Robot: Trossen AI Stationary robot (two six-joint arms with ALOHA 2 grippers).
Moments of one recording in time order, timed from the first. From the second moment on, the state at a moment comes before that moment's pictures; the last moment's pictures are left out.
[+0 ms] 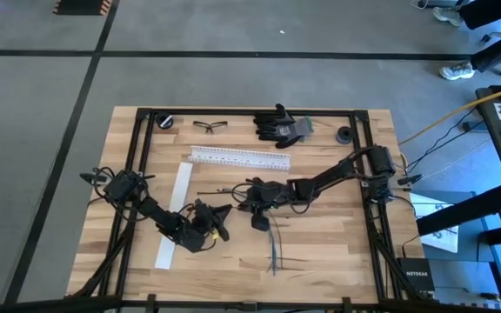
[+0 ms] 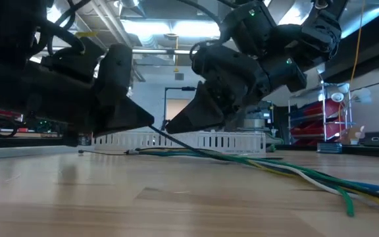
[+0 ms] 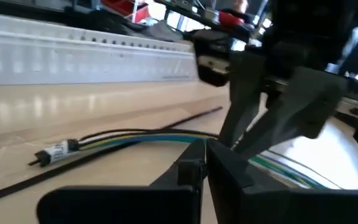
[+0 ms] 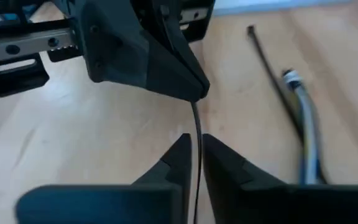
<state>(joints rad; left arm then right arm) -0.58 2.05 0.62 1.02 -1.26 -0.78 0.12 1.97 0.89 0.56 -0.02 0.21</state>
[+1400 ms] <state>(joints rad) -0.60 1.99 0.64 1.06 -1.26 -0.79 0.07 1.61 0.67 -0.20 -0.19 0.34</state>
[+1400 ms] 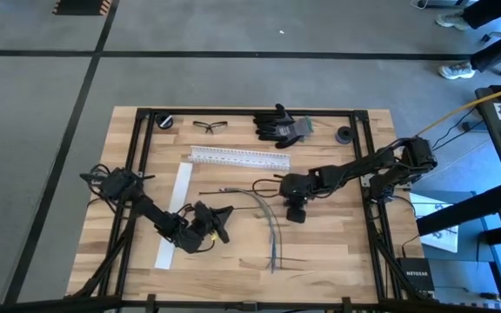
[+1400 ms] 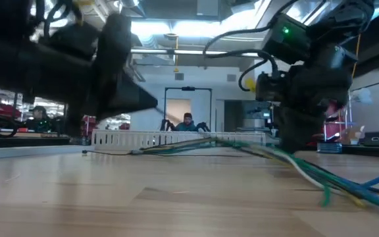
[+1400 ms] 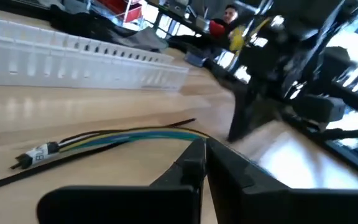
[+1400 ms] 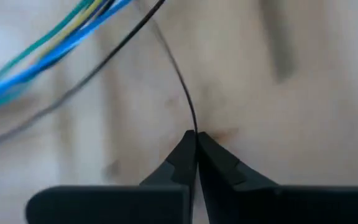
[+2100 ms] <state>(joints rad) -0.49 1.94 0.80 0.46 -0.98 -1.11 0.08 1.61 0.69 -0.34 -0.49 0.42</state>
